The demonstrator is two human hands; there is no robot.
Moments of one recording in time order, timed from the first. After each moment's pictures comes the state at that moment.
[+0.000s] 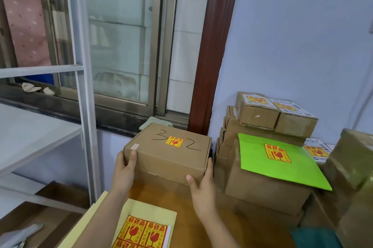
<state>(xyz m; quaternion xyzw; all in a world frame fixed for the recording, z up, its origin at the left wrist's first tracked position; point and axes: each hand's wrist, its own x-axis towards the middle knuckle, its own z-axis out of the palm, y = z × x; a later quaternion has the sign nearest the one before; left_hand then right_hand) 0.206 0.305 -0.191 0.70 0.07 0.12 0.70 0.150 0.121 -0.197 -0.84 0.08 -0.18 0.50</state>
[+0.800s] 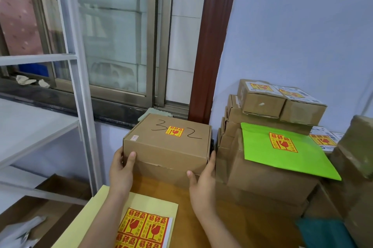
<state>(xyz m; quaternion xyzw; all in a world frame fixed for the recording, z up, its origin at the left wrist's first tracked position) 0.206 0.305 -0.215 0.71 0.09 0.18 0.68 0.149 0.128 -0.205 -0.87 0.12 -0.18 0.45</state>
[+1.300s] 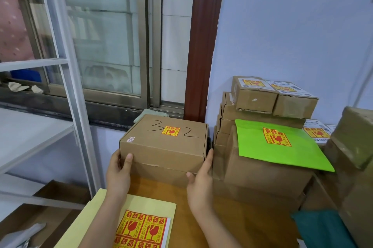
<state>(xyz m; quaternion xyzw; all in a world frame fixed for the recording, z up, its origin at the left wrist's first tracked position) 0.207 0.304 -0.217 0.73 0.08 0.18 0.66 0.153 0.127 -0.212 -0.88 0.14 -0.21 0.41</state>
